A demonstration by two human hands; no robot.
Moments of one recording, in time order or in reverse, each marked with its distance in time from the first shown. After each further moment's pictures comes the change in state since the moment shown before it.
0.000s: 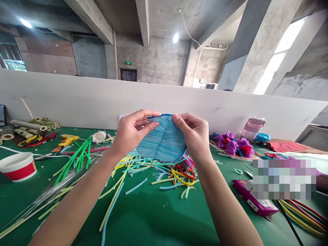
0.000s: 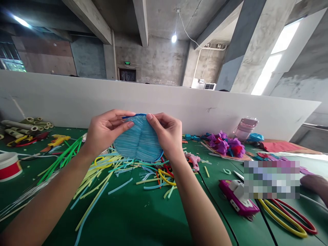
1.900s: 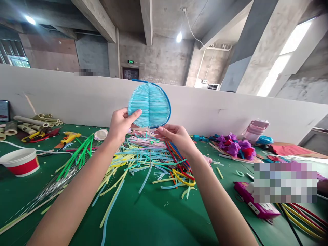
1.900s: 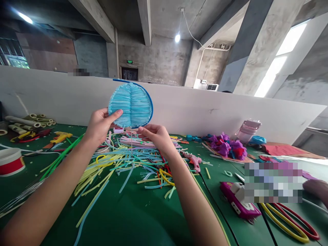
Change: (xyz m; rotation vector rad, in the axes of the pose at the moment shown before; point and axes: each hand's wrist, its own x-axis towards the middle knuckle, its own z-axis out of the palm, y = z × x) left_hand 0.019 -0.047 -0.026 -0.193 0.295 -0.313; right_hand 0.005 0.046 0.008 0.093 -0.395 0.436
